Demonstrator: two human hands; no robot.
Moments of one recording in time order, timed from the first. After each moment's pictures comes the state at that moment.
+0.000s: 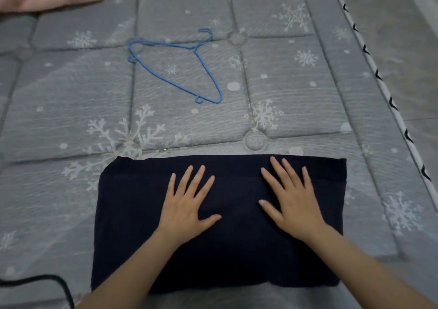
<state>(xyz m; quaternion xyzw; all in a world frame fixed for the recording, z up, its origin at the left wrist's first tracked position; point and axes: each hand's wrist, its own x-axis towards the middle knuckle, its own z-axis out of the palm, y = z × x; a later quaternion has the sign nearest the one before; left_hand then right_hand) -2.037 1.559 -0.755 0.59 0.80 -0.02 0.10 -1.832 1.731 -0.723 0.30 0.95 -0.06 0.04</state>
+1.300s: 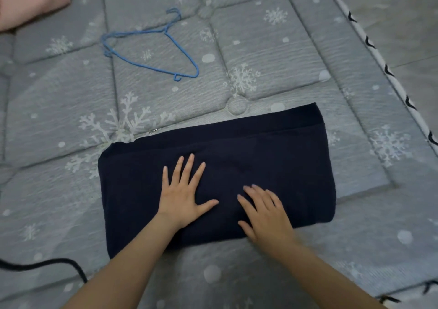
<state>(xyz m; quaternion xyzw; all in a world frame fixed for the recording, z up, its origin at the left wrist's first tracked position) -2.004 1.526 -0.758 0.58 0.80 -0.08 0.14 -1.784 1.591 -0.760 0.31 0.95 -0.09 -0.03</state>
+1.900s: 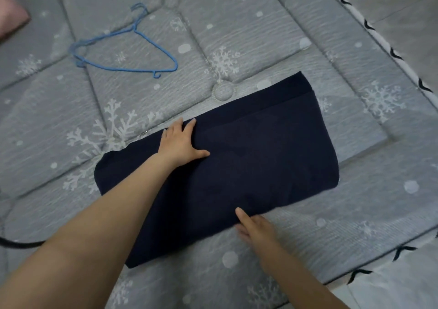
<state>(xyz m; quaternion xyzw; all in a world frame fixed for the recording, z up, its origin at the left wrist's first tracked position) -2.054 1.629 -0.727 0.55 0.79 -0.09 0.26 -1.818 1.518 -0.745 0.66 0.26 -0.70 -0.06</state>
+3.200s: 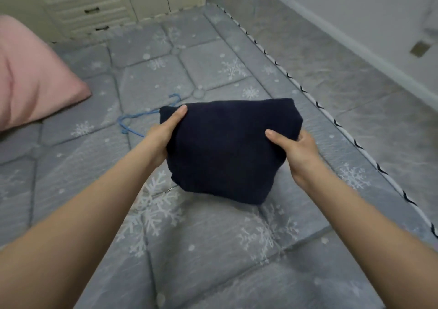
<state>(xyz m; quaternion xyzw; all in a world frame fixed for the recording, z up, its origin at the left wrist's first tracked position) -2.120 1.676 -0.512 0.17 0.70 0.49 0.49 -1.862 1.721 -0.514 0.50 0.41 -0.63 -0.43</state>
